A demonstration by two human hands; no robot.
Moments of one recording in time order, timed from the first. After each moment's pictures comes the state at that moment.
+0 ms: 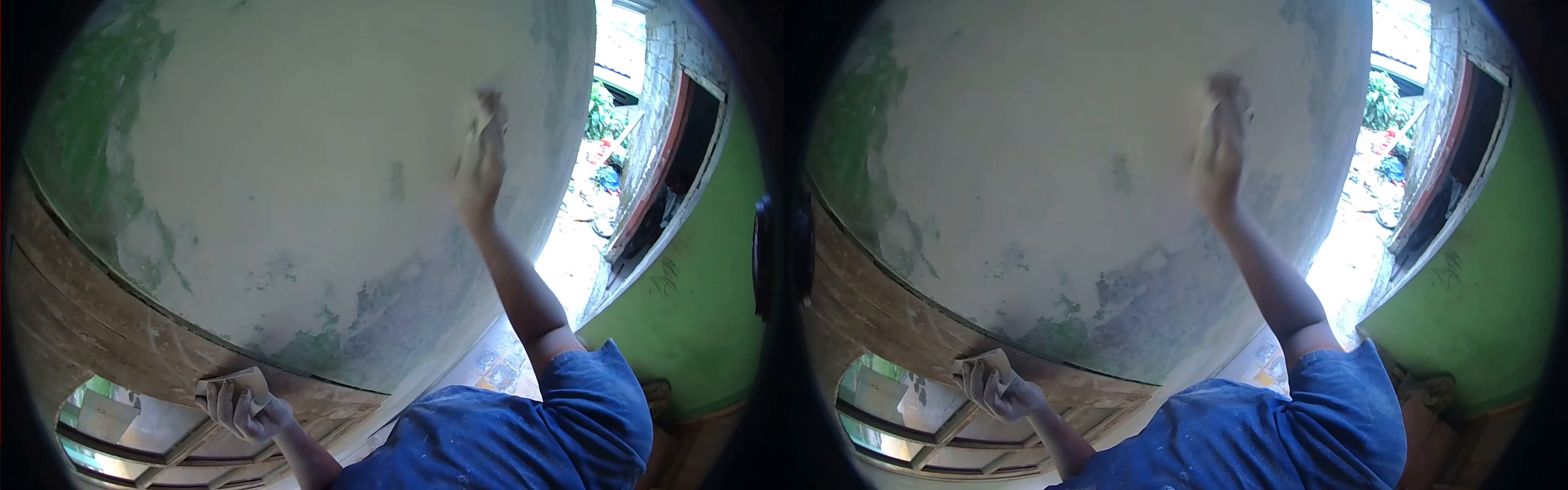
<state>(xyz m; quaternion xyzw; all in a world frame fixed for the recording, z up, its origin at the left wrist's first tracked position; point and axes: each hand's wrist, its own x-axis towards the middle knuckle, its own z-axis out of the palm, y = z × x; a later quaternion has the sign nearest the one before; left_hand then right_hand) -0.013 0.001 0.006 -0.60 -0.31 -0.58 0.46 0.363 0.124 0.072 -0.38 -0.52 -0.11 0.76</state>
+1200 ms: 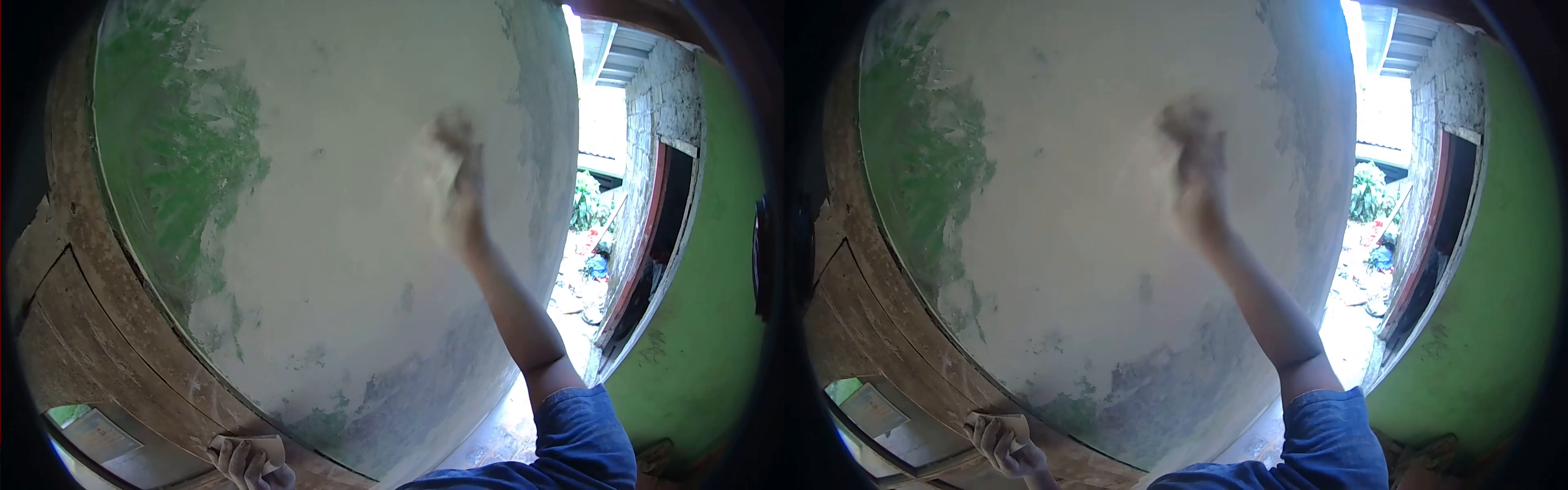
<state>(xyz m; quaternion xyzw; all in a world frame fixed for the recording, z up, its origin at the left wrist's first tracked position) -0.021 -0.006 0.000 -0.62 -0.34 -0.56 0.43 0.371 0.143 0.211 -0.28 -0.62 -0.28 0.68</state>
